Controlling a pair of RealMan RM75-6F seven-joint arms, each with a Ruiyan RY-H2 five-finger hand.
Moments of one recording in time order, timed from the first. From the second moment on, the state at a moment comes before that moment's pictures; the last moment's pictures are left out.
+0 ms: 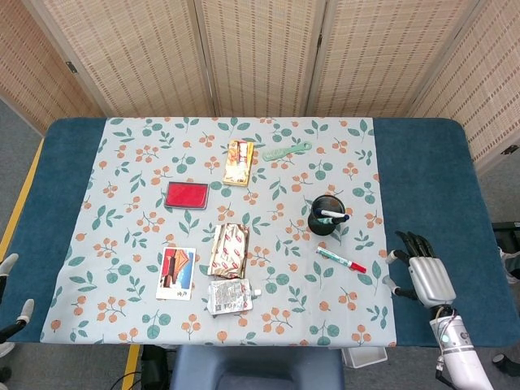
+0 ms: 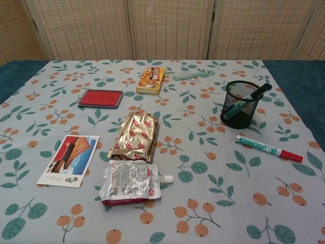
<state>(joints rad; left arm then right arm) 0.05 -1.04 -0.04 -1.71 1.54 1.64 0.08 0.25 -1.32 0.00 -1.57 -1.34 1.30 -0.01</state>
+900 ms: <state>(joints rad) 0.04 -0.98 -0.03 -1.67 1.54 1.62 -0.13 0.33 -1.56 0.18 -1.63 -0.96 1.23 -0.37</state>
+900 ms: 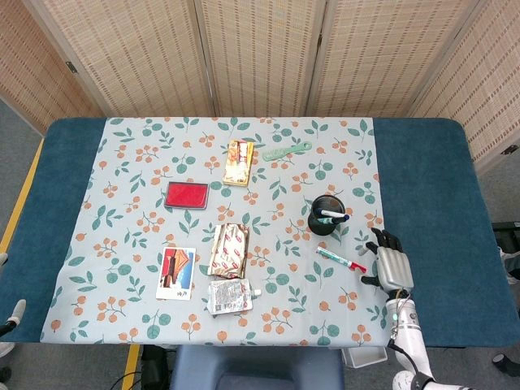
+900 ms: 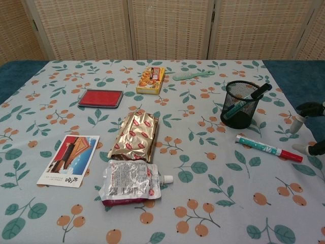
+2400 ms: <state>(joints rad) 0.07 -0.96 -0.02 -1.66 1.55 1.65 -0.18 0.50 -1.77 0.27 -1.43 -0.77 1.15 -0.46</state>
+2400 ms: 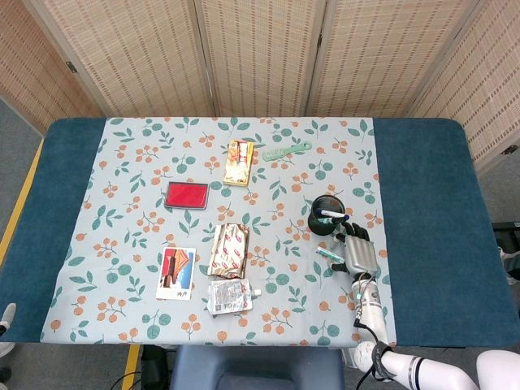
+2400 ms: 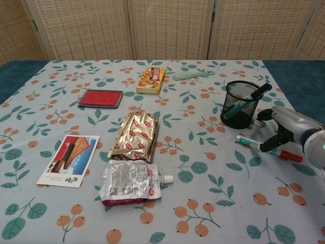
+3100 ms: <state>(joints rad) 0.08 -0.95 -0.02 -1.67 1.56 1.67 -0.18 0.52 -1.80 0.26 -1.38 -0.77 1.15 -0.48</state>
